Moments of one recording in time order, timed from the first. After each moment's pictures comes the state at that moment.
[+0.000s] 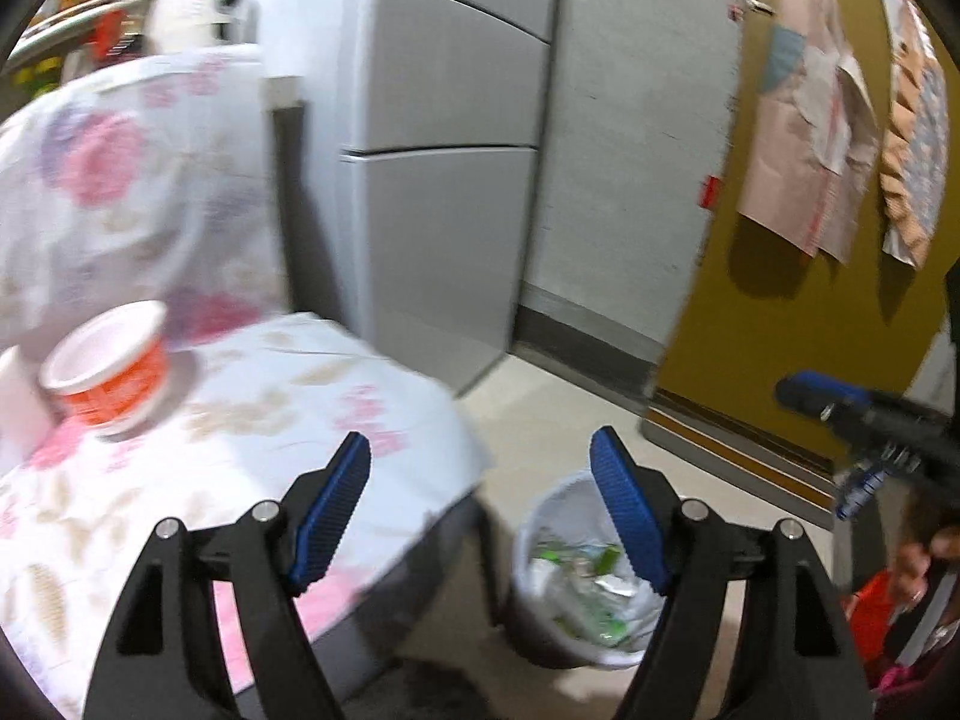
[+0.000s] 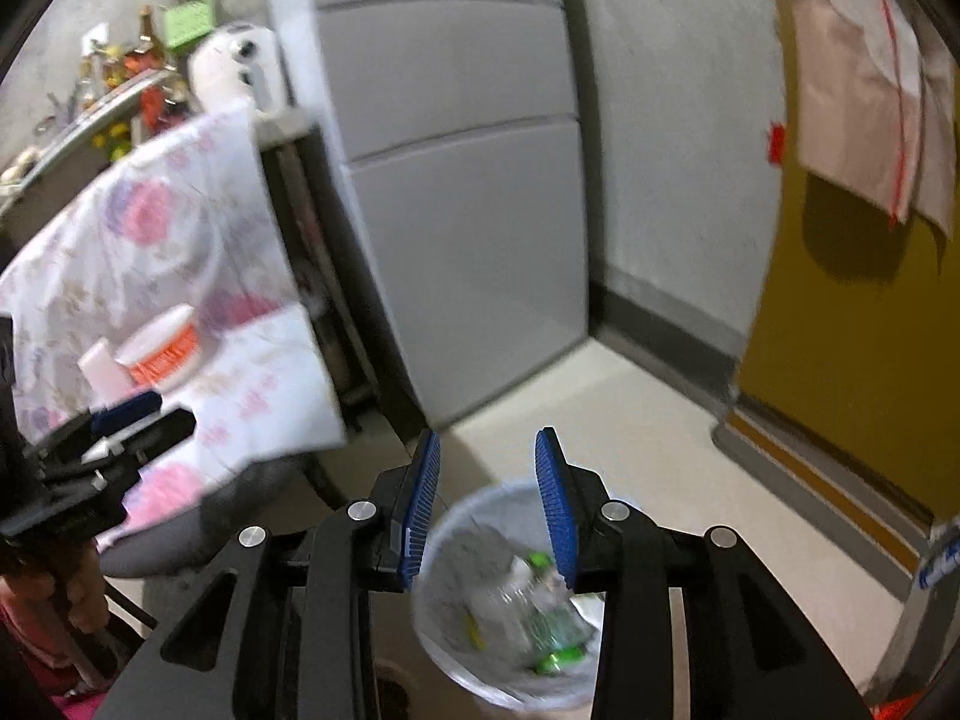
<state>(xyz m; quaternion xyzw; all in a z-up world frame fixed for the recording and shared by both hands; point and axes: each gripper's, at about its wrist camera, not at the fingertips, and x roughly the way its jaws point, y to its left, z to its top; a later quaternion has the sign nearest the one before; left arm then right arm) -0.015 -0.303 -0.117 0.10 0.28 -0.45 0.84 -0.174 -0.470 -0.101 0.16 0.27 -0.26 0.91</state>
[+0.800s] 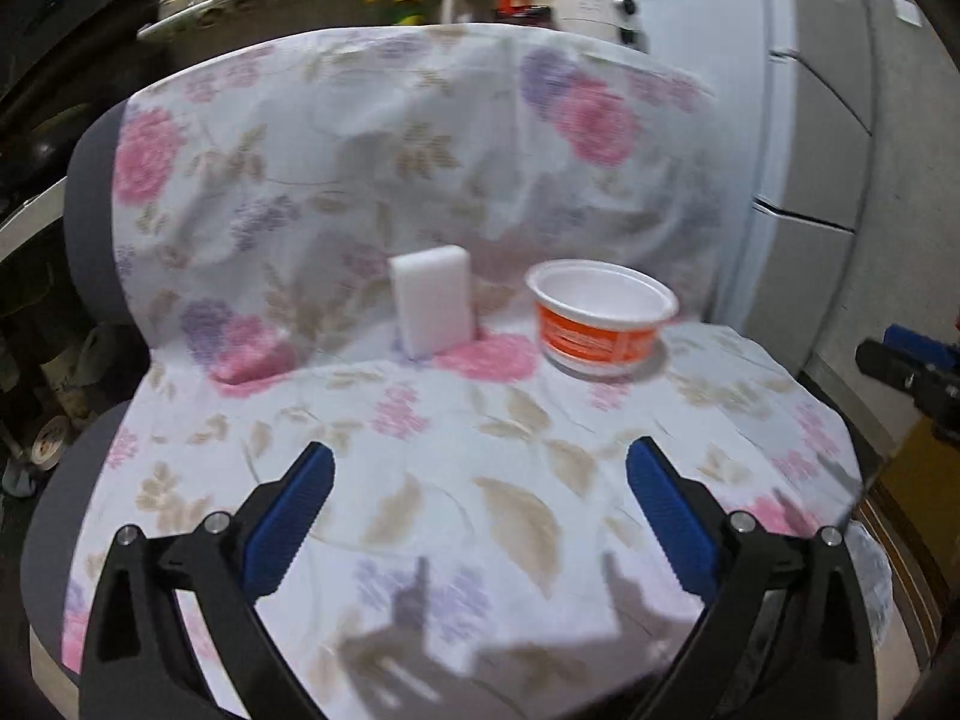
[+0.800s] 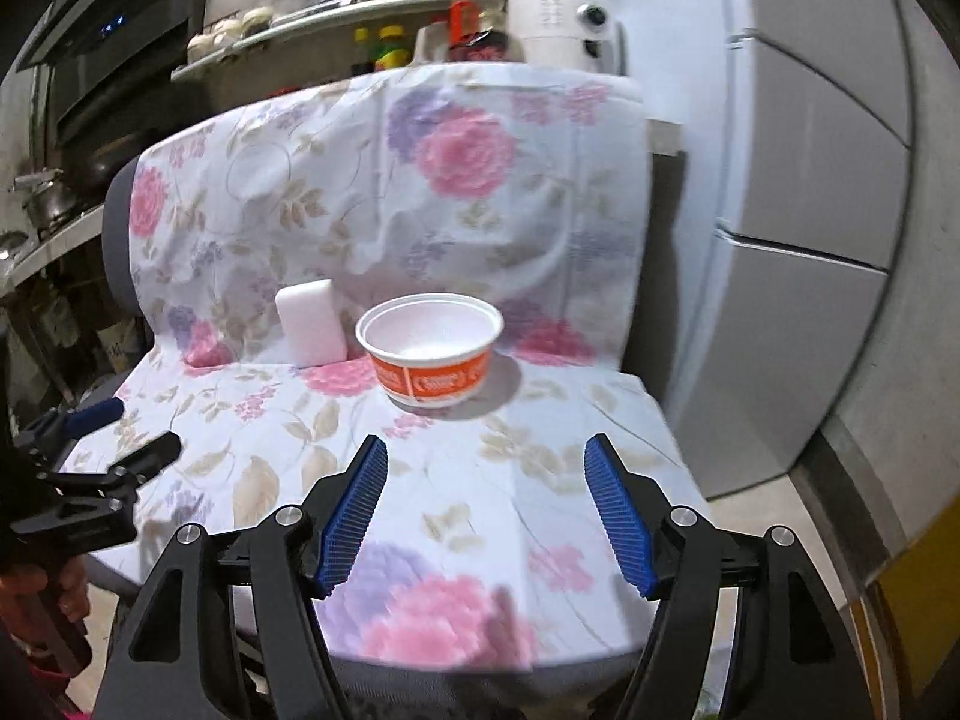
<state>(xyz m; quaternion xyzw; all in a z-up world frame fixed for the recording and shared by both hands) 0.097 -0.066 -0.094 0.04 0.31 -0.14 0.94 0.050 -0.298 -0.068 0.02 0.30 -0.04 0.95</state>
